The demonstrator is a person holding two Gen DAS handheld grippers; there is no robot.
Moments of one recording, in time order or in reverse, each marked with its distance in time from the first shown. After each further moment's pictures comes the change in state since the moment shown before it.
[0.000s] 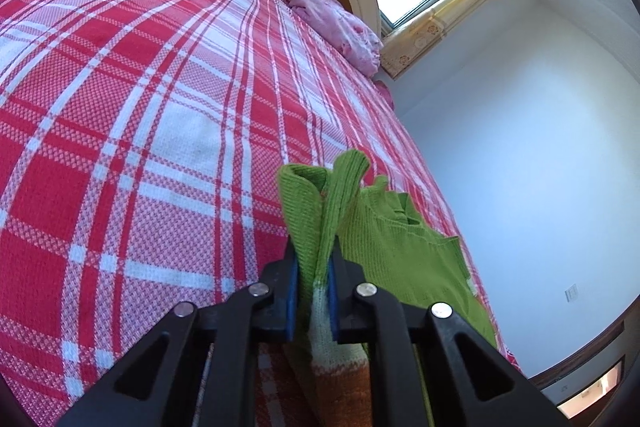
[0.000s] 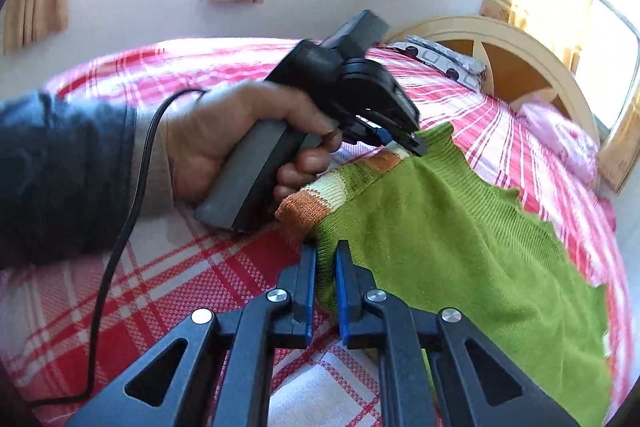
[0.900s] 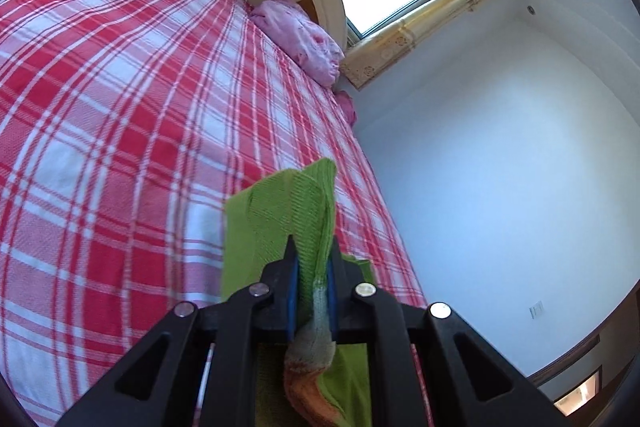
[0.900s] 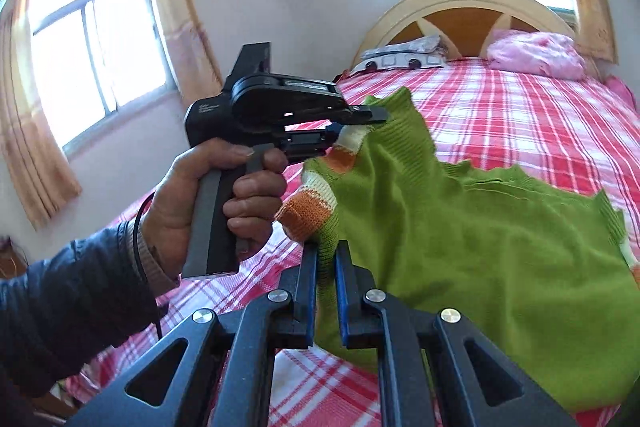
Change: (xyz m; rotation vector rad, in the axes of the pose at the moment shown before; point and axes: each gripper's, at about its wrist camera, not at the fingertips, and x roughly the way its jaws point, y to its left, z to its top) left arm 0.008 -0.116 0.028 -0.042 -0.022 -0.095; right arm -0.078 -0.125 -0.019 0.455 -0.186 0.163
